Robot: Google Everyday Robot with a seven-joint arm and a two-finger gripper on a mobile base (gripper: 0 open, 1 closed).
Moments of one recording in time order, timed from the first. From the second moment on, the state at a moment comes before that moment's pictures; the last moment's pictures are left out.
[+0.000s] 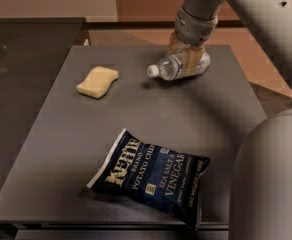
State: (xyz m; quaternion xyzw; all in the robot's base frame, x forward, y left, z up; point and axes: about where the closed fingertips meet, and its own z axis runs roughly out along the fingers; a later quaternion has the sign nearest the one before) arm 0.654 -0.104 0.891 -0.86 0.49 -0.02 0.11
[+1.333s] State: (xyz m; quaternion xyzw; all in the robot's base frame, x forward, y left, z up) arm 0.615 -0.086 0.963 -0.70 0.61 0.15 0.34
